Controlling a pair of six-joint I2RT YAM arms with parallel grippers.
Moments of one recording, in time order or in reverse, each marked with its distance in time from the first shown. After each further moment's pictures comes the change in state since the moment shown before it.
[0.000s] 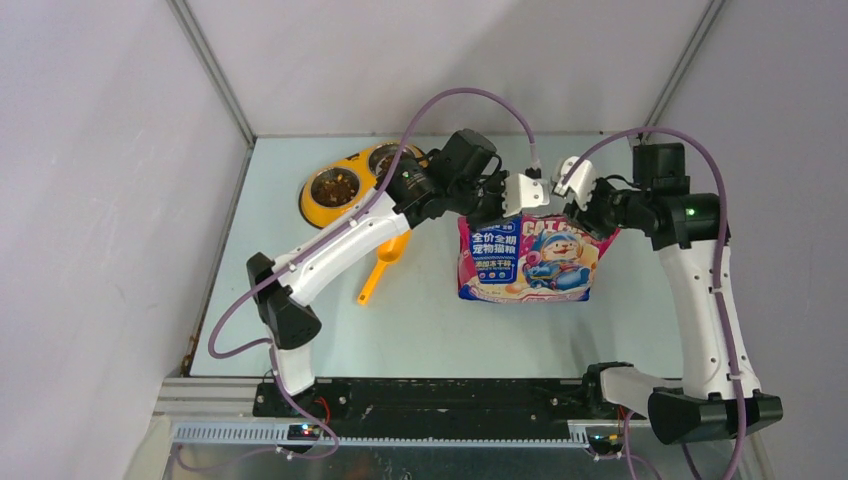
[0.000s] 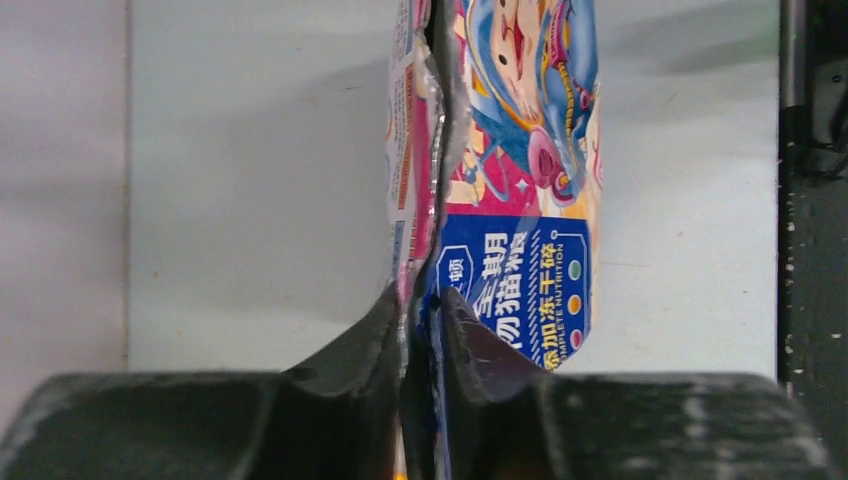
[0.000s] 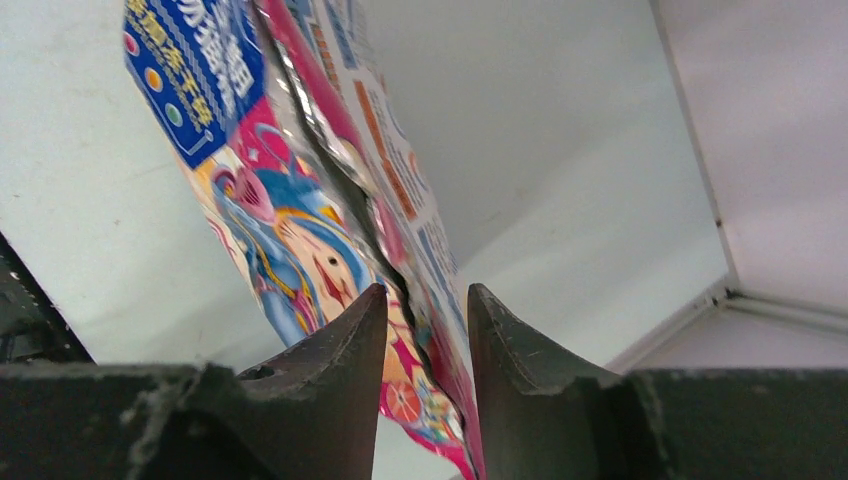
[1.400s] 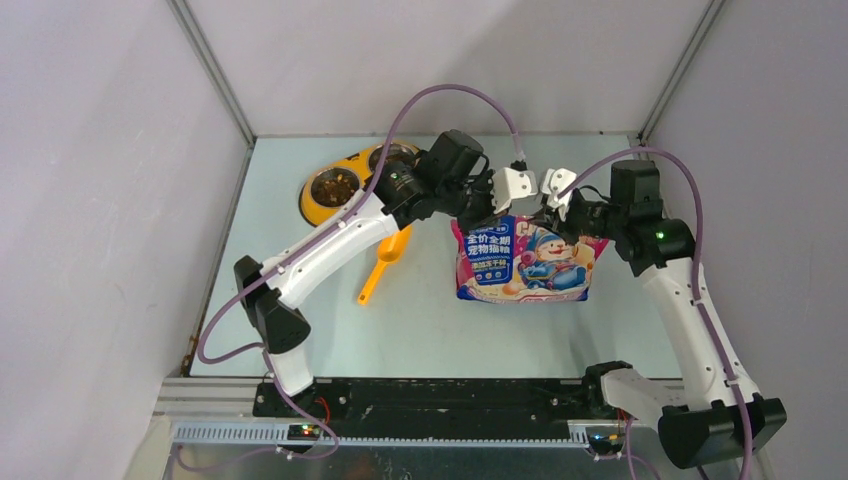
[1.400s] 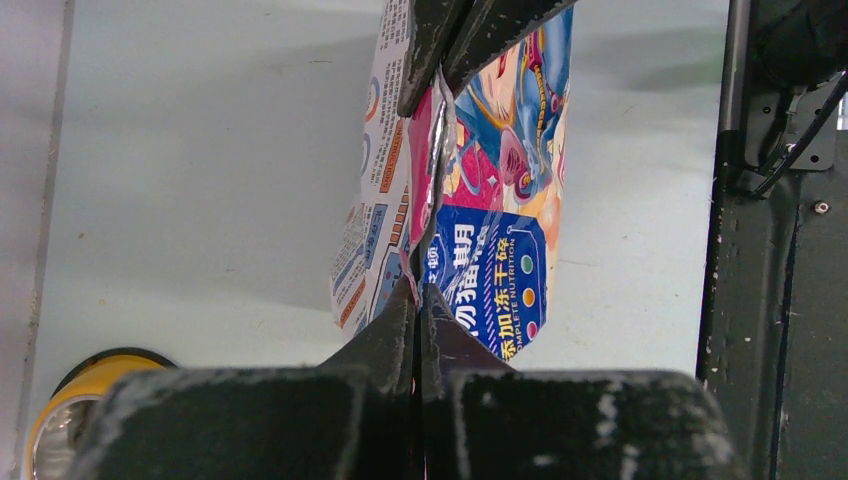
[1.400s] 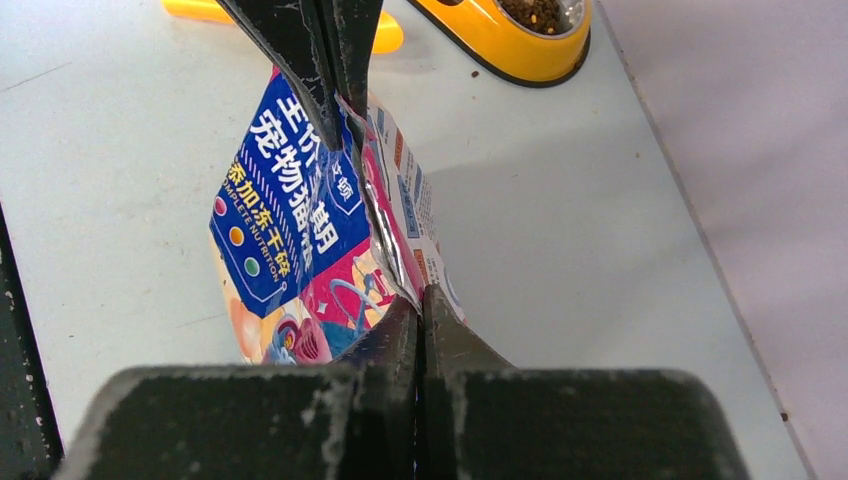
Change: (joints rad) left arm 0.024 -0.060 -0.084 0.030 0.024 -0.150; right arm 0.127 -0.097 -0.328 0.451 -0.266 0.182
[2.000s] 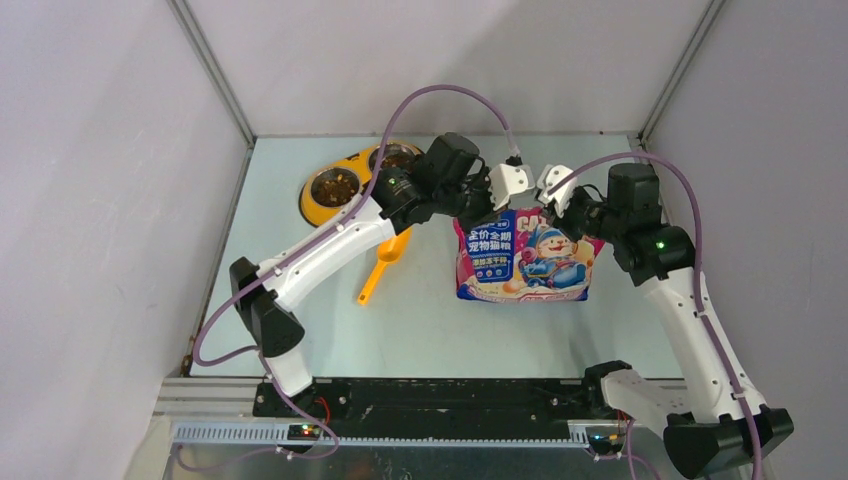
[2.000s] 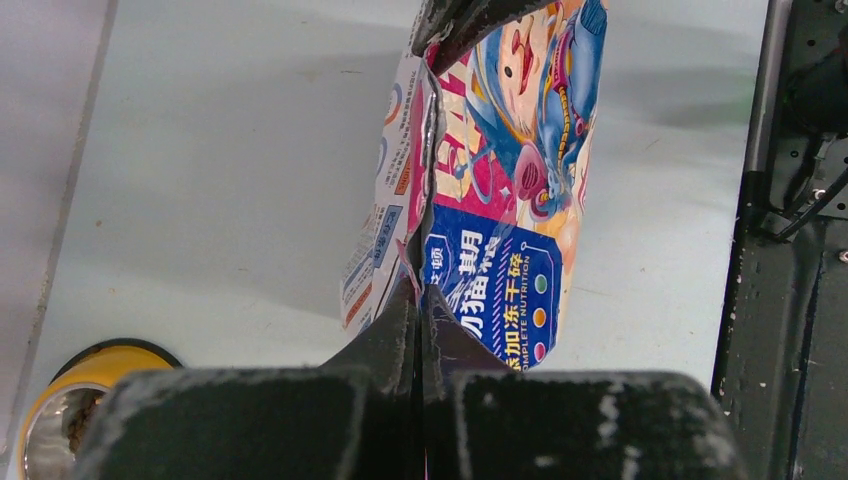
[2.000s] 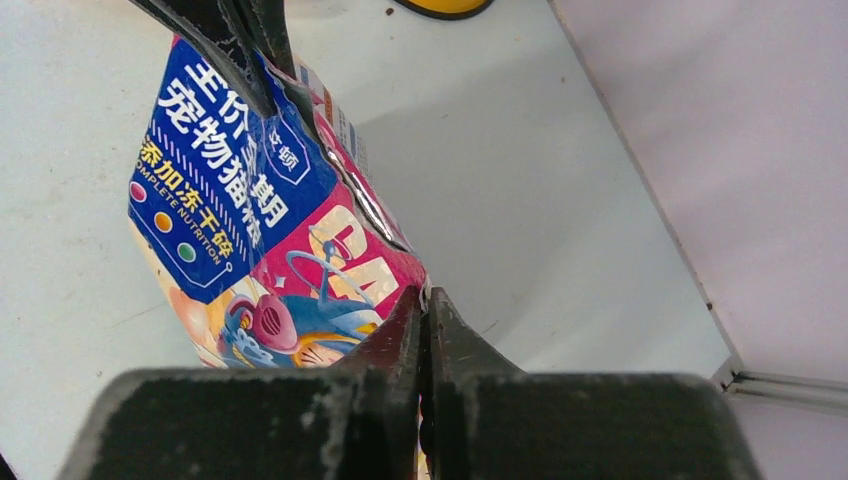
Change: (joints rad) left arm 0.005 -0.037 -0.087 0.110 -0.040 -0.060; right arm 0.053 -0.047 -0.008 0.042 0.286 0.081
